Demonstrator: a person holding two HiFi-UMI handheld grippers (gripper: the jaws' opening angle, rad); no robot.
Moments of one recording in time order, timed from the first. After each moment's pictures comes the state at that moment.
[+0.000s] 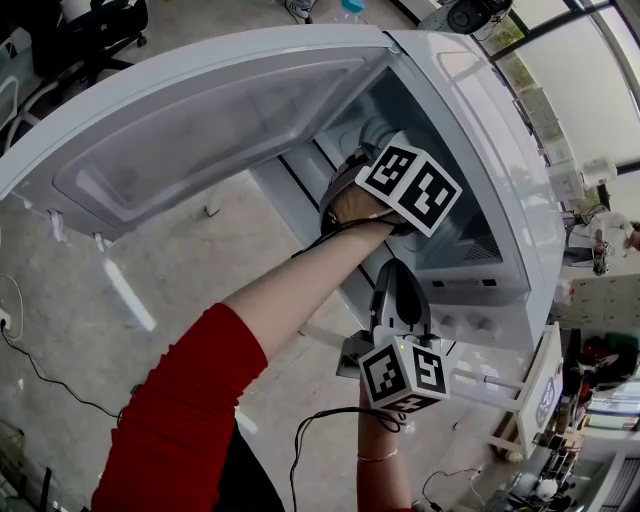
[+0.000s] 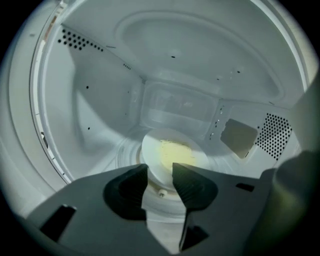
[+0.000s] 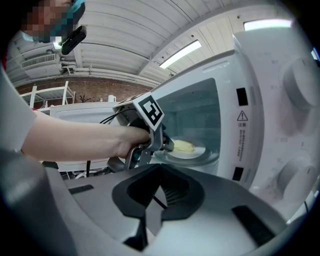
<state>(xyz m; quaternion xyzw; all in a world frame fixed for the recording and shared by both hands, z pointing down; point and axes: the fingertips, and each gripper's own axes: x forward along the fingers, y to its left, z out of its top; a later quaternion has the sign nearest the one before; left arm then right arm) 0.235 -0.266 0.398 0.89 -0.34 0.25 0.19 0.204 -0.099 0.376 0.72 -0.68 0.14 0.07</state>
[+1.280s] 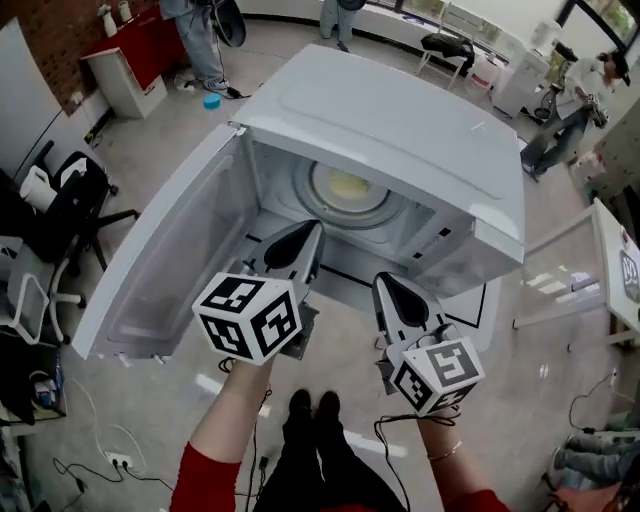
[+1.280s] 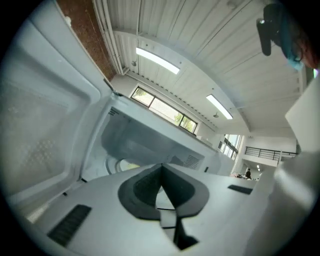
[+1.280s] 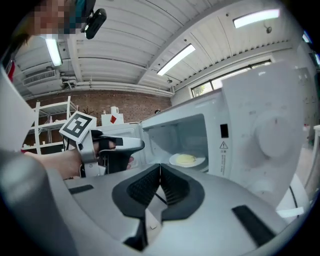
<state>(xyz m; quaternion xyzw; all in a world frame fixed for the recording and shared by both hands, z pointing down) 0.152 -0.160 0.304 0.95 -0.20 0.03 0.24 0.194 -0.058 0.327 0.69 -0.70 0.17 0.02</state>
